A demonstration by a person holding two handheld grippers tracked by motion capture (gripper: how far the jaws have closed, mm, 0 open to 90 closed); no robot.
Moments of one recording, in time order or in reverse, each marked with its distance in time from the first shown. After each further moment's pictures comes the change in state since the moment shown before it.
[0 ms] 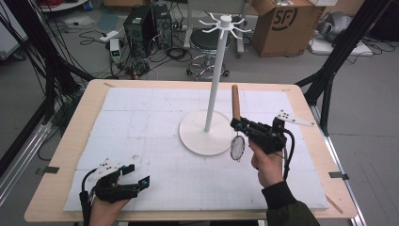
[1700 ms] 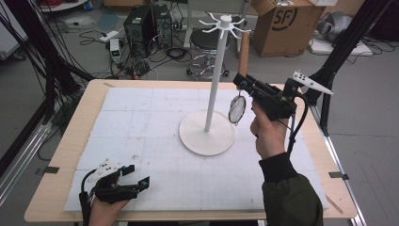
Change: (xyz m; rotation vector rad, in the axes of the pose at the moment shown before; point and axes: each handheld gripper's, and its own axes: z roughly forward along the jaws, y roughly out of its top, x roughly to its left) left arm 0.000 -0.001 -0.001 -0.001 -0.007 0.002; right arm 0.045 0.094 0.021 -0.187 0.032 -0.087
